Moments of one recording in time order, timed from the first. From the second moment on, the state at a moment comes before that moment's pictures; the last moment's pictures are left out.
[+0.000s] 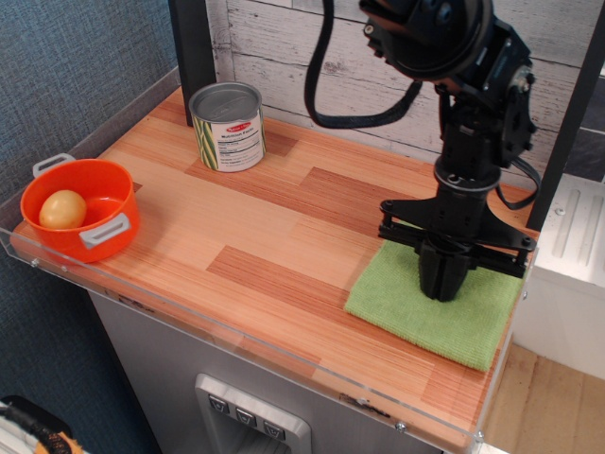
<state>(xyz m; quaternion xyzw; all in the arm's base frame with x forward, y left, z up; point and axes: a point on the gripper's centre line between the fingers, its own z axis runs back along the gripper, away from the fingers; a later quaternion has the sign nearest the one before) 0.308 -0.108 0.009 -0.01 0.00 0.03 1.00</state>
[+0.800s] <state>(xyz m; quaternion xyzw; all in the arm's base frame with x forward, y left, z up) 0.303 -0.104 0.022 -0.02 -0.02 0.05 1.00</state>
